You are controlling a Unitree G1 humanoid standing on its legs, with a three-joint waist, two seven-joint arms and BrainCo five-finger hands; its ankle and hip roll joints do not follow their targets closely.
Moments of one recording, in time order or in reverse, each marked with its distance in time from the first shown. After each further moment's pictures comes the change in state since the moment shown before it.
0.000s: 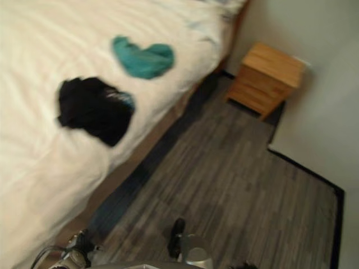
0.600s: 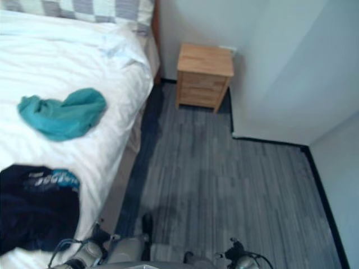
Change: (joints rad) left arm -0.041 -0.058 -0.093 -0.038 -0.075 0.011 0.021; right arm -0.099 -0.014 0.154 -0.026 -0.156 -0.023 -0.002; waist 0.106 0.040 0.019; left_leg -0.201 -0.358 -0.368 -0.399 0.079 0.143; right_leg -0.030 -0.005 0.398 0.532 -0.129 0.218
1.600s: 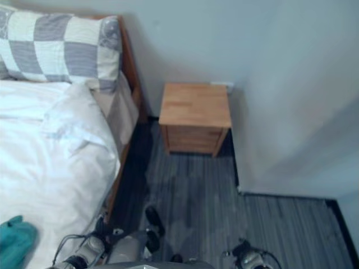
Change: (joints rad) left arm 0.041 -0.025 0.085 -0.049 0.030 -0.018 -0.017; right arm -0.029 -0.020 -0.010 0.149 -0.001 0.046 0.023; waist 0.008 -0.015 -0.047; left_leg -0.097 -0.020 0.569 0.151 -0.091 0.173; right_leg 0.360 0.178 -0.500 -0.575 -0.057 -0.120
